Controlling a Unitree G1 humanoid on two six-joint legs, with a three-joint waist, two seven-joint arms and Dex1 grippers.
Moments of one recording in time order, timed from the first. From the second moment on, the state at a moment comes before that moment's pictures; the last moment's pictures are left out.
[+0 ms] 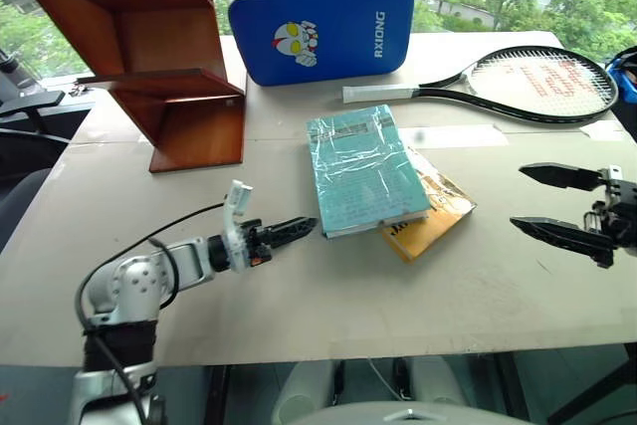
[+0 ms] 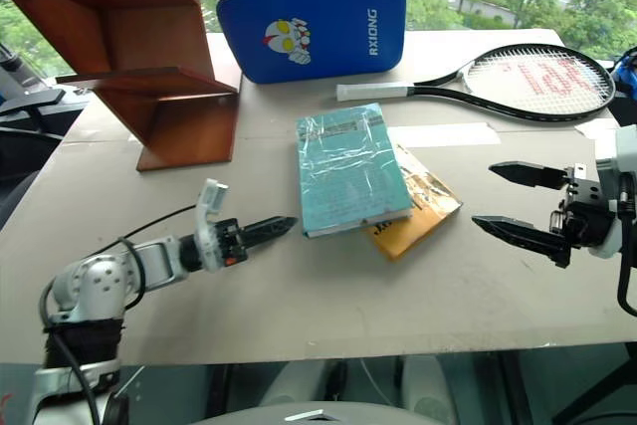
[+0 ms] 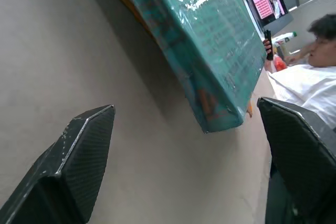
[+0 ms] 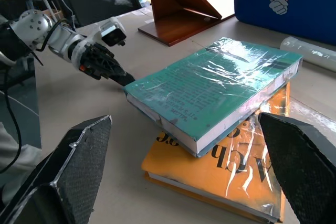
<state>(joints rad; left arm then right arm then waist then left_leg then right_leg) -0.28 0.54 0.24 -0.01 -1.04 1.21 -0.63 -0.05 -0.86 -0.60 -0.47 0.85 0.80 1.16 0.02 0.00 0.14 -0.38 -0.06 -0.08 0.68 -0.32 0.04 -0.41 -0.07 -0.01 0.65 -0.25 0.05</state>
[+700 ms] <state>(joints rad) -0.66 0.41 0.22 0.46 -0.97 1.42 -0.70 0.07 -0.86 -0.68 -0.59 0.98 0.78 0.98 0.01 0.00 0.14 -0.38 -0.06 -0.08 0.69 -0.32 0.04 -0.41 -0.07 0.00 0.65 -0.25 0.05</state>
